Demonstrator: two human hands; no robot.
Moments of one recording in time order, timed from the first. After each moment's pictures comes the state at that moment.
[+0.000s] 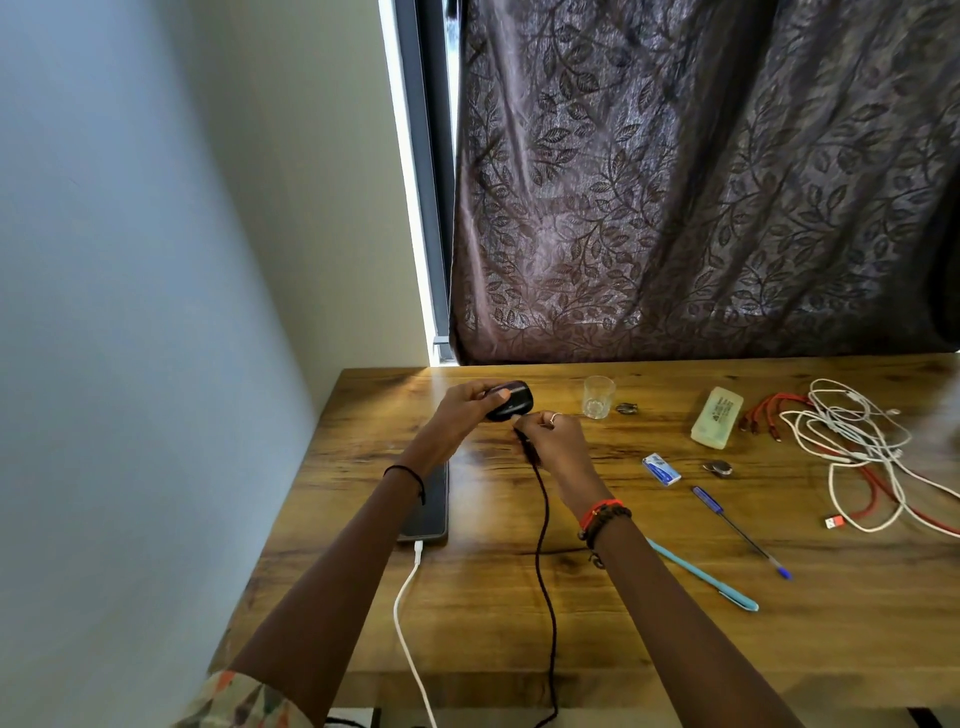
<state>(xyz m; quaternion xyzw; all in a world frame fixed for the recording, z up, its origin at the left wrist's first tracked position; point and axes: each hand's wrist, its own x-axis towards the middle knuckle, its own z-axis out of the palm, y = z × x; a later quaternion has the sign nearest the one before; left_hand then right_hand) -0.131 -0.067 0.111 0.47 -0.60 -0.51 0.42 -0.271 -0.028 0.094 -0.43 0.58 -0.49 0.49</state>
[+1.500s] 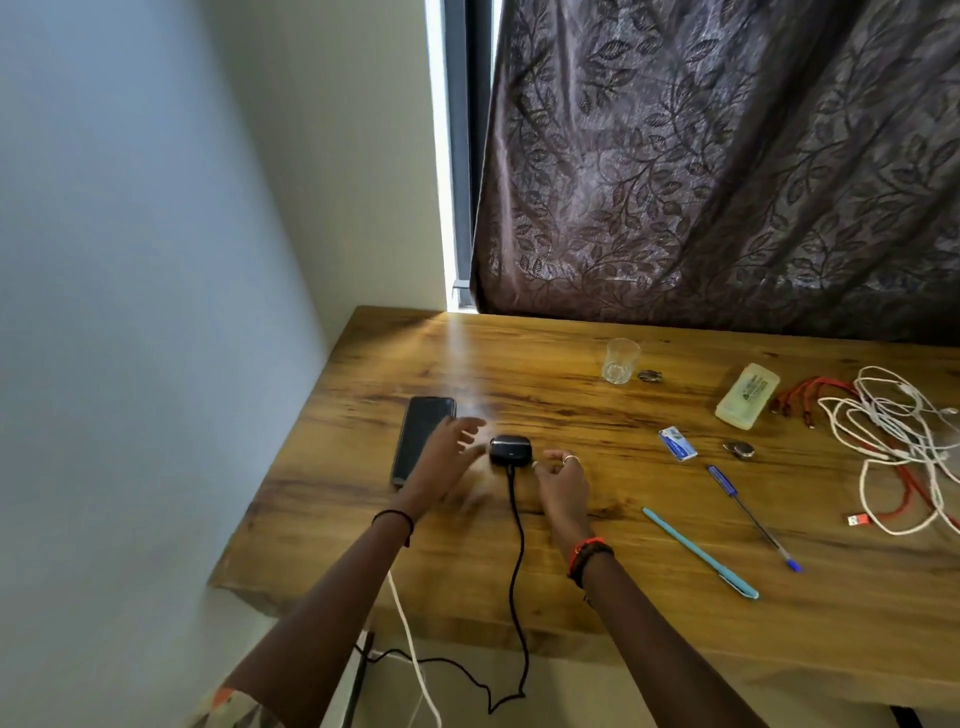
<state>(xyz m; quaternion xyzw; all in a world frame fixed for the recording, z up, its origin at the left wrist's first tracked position) -0.108 -0.022 0.001 0.62 -0.67 -0.29 0.30 -0.275 -0.002 -0.002 -0.42 0.73 -0.35 0.40</state>
